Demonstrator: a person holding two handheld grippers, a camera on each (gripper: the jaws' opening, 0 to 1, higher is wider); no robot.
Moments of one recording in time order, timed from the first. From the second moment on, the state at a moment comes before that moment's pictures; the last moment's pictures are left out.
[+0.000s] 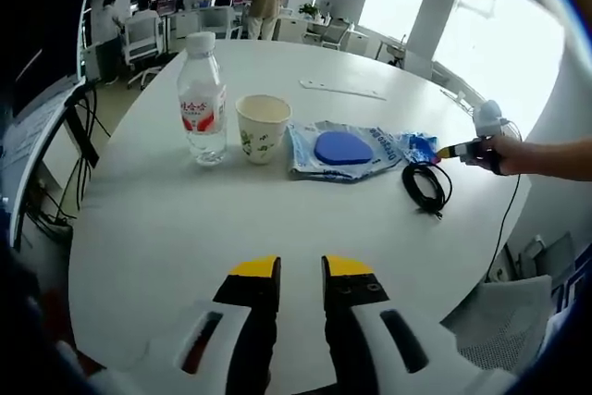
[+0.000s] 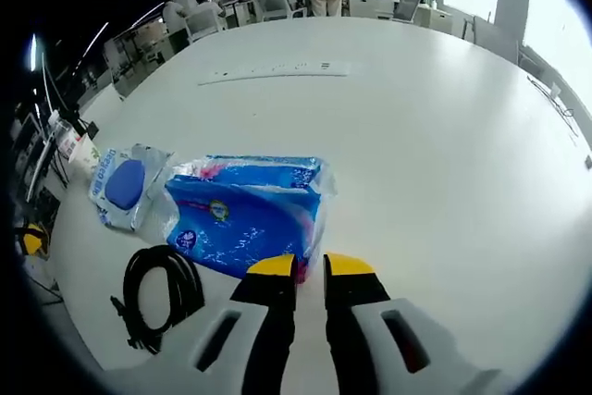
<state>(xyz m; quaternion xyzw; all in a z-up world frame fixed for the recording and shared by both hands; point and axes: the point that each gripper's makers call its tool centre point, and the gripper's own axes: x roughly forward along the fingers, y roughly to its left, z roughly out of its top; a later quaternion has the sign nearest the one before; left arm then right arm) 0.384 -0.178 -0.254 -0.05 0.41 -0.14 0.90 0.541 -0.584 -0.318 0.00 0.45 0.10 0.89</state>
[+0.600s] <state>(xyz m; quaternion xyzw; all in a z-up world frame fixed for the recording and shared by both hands) 0.378 -0.178 -0.253 -0.05 0.40 -0.15 0.90 0.511 -0.566 -0.315 0.01 0.45 0.12 0.89</state>
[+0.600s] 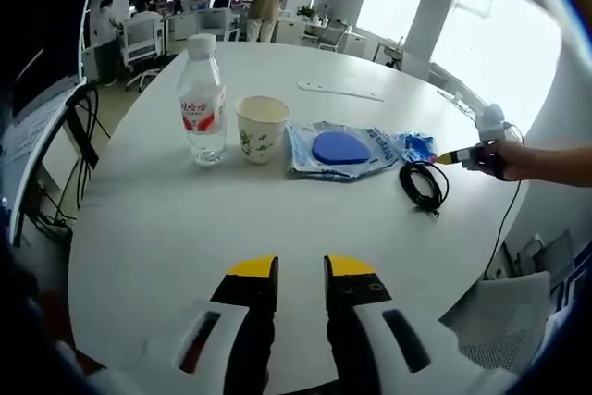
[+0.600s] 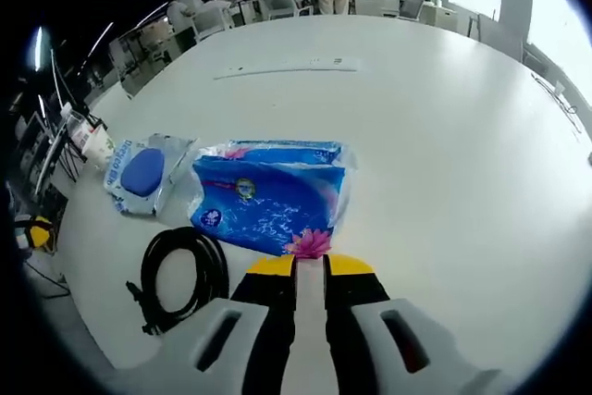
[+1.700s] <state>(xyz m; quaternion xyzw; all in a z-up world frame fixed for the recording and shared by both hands) 0.376 -0.162 -0.244 -0.07 0.39 -0.14 0.91 0.499 -0.500 -0.306 0.02 0.44 0.19 0.88</state>
